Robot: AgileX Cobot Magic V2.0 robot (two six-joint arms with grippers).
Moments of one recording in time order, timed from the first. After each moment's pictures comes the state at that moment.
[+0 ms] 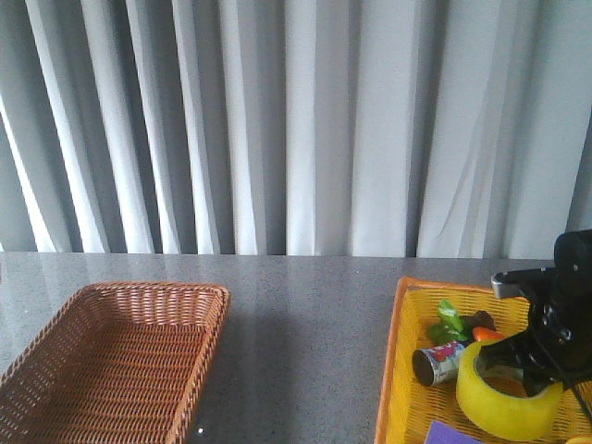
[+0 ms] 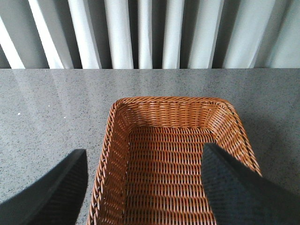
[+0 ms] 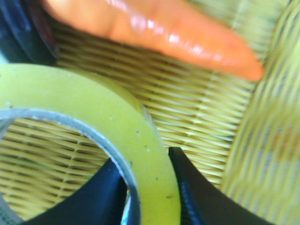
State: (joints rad) left arm -0.05 1.03 -1.01 0.12 0.44 -0.17; right arm 0.00 1.90 -1.59 -0.13 1.06 0.06
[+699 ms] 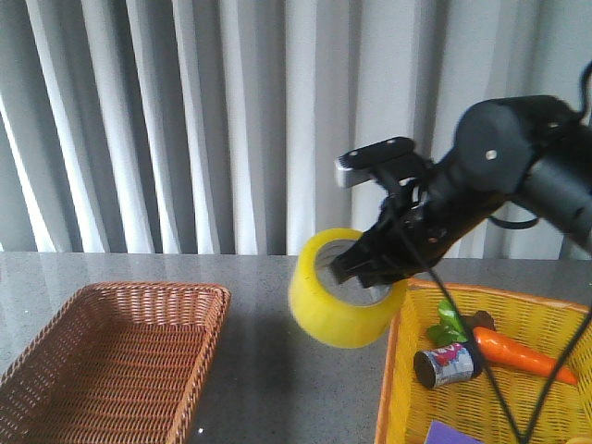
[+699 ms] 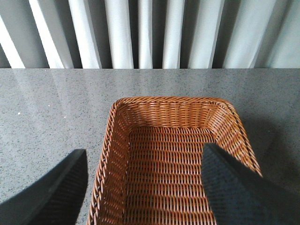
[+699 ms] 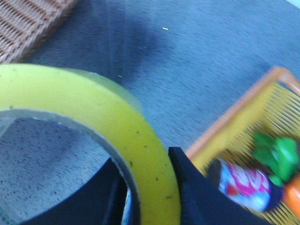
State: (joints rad) left arm -0.05 1.03 -1.01 0.12 0.44 -0.17; right arm 0.41 1.85 -2.00 -0.01 1.15 -0.14
